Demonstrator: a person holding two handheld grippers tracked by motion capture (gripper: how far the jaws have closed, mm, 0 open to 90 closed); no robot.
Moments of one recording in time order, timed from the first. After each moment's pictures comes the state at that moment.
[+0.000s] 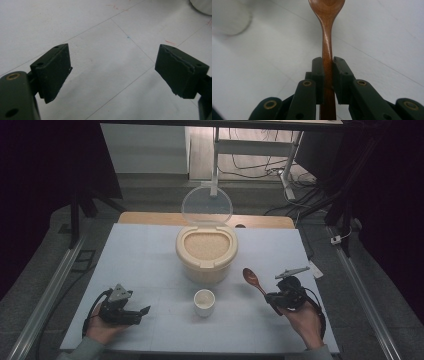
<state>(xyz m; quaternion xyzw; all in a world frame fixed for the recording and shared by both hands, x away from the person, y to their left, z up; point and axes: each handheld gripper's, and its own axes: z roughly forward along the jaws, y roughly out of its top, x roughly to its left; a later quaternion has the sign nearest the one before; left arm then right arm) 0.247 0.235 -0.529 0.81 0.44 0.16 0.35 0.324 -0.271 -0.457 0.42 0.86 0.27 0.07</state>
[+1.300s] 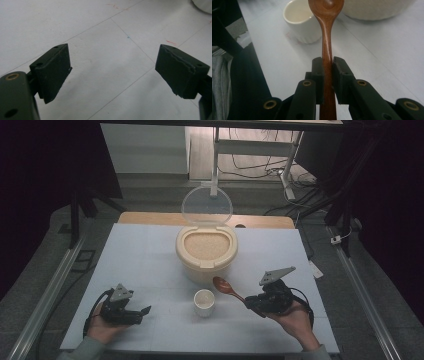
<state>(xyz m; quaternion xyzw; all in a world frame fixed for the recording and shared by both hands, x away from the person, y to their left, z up) 0.249 0.232 -0.530 0.81 0.44 0.16 0.35 0.306 -0.224 -0.434 0.25 0.90 0.35 0.01</state>
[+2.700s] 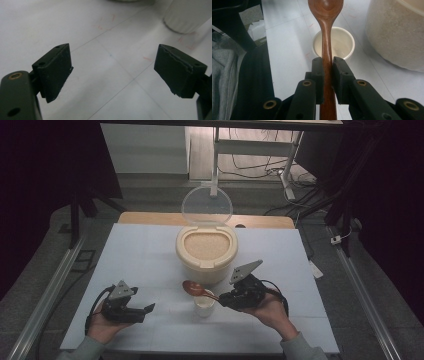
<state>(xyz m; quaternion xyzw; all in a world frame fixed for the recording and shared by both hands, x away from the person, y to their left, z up) 0.247 0.219 -0.499 0.81 0.41 0.16 0.38 0.313 -0.155 -0.424 0.14 0.93 0.35 -0.01</state>
